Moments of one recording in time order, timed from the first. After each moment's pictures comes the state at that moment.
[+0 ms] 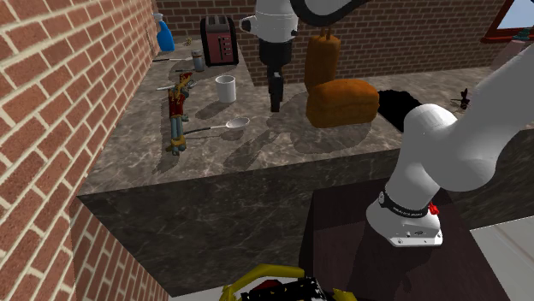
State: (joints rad) arm 0.00 -0.48 -0.11 -2.31 -0.12 1.85 -0.28
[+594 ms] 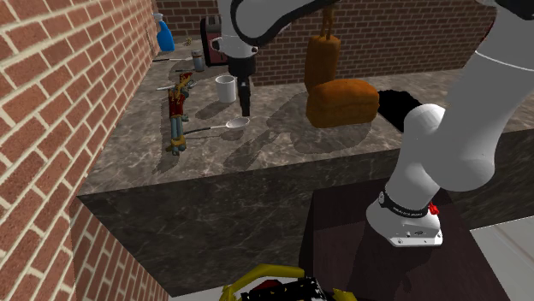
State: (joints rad) arm 0.00 -0.12 -0.21 -2.09 -0.04 1.98 -0.47
